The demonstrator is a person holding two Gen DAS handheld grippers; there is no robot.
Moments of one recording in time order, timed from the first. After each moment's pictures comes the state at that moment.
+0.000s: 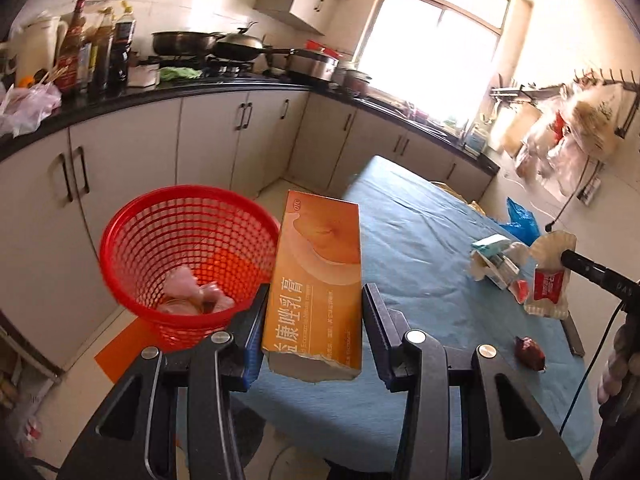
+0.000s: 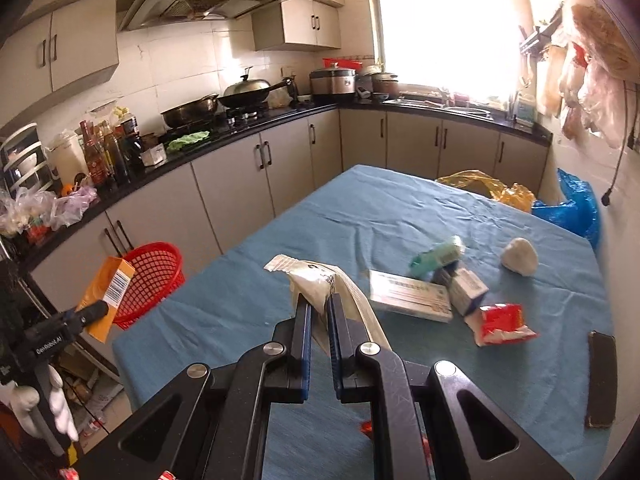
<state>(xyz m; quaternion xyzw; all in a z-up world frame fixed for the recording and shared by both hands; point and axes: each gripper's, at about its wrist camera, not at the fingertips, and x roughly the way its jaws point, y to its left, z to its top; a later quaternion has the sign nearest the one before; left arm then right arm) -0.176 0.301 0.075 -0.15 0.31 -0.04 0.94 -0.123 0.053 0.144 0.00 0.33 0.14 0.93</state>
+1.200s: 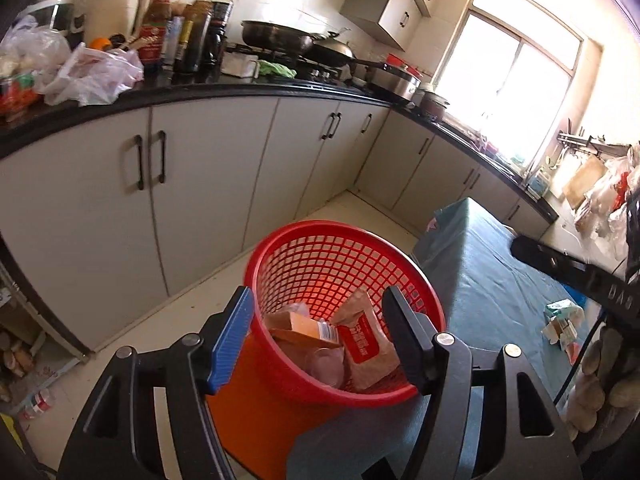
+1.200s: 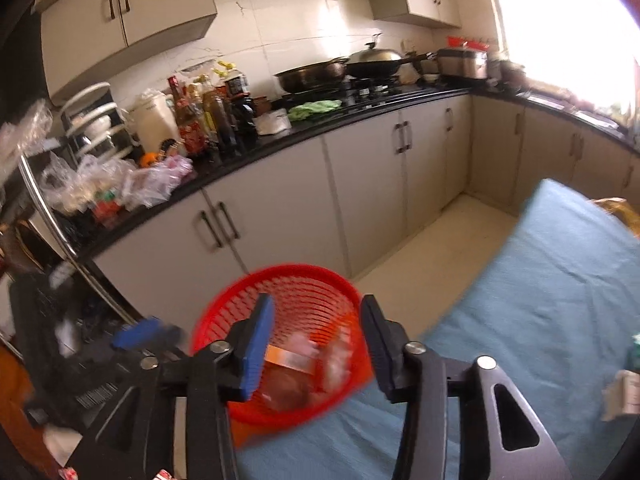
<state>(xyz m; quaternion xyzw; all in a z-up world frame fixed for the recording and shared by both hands) -0.156 0.433 0.067 -0.20 0.31 0.07 0.93 -0.037 0.277 0.109 -0.02 0.35 0.30 0.89</state>
